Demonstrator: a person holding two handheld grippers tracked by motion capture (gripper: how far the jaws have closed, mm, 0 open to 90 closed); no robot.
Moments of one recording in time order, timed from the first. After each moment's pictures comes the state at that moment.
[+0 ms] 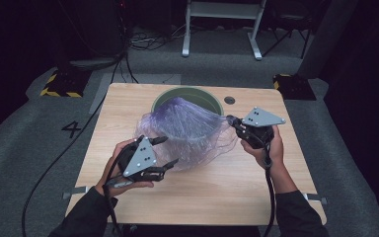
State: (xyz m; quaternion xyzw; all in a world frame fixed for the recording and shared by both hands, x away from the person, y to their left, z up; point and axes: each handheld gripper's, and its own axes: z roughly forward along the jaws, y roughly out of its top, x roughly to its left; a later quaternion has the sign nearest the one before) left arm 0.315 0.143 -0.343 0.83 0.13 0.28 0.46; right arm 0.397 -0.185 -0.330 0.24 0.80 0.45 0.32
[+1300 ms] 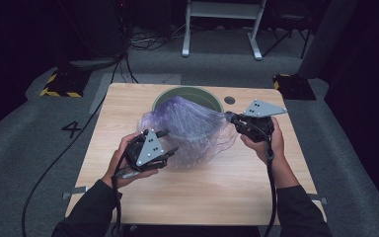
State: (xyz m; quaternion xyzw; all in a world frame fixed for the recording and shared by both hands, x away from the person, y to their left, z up) left arm 0.338 0.144 -0.351 0.82 0.16 0.31 0.45; right arm 0.409 -0.185 -0.318 0.25 0.80 0.46 0.27
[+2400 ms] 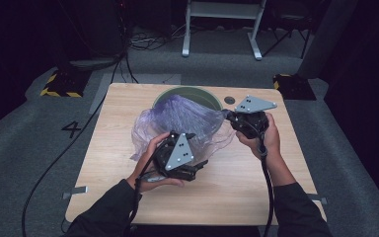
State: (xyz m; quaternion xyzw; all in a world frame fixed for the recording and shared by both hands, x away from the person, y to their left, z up) left arm 0.329 0.068 -0.343 0.84 0.13 0.27 0.46; right arm 0.411 -0.166 -0.307 0.26 0.82 0.42 0.29
